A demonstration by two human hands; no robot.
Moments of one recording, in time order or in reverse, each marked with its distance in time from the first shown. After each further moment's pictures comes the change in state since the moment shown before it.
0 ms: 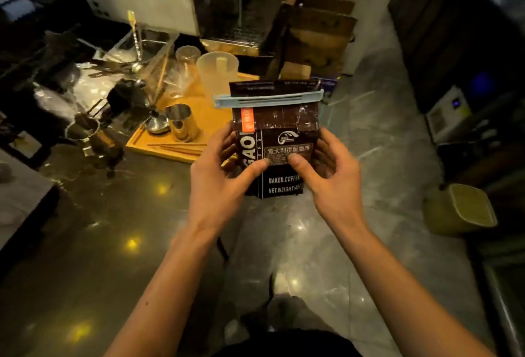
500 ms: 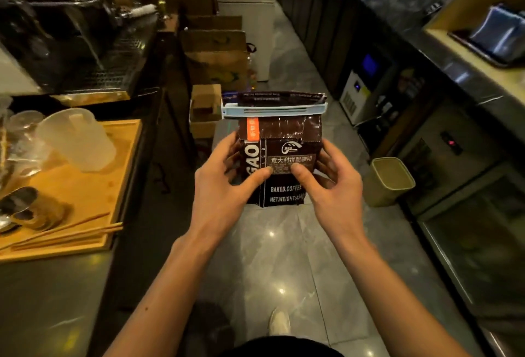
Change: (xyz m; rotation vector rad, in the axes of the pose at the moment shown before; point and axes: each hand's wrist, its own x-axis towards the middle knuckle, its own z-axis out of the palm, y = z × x) left_hand 0.063 0.042 0.226 -0.033 -0.380 0.115; right_hand 0.038 0.028 -0.200 -0.063 0.384 0.022
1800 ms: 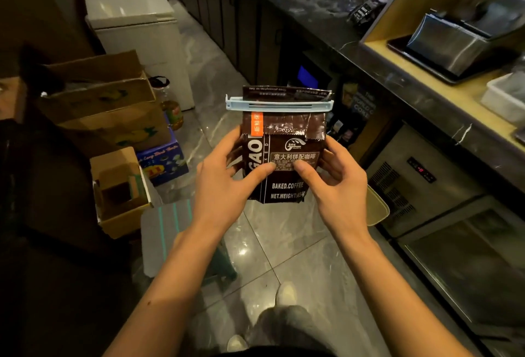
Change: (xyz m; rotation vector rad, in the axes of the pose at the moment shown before) left_hand 0.499 -0.083 0.162 -0.123 -0.325 0.085; right_hand 0.451 0.123 -0.012 -0.127 0.367 0.059
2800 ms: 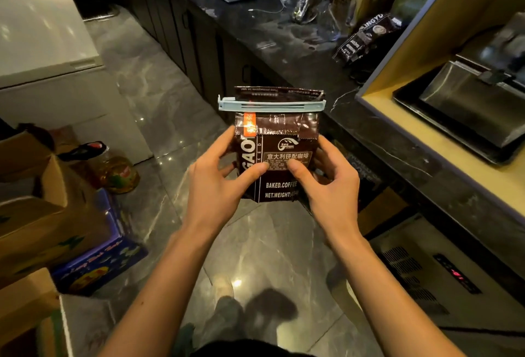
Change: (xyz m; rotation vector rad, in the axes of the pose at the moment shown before) left_hand 0.505 -0.122 0.148 -0.066 -0.105 0.062; right_hand 0.497 0.147 0.034 -0.041 0.090 0.022
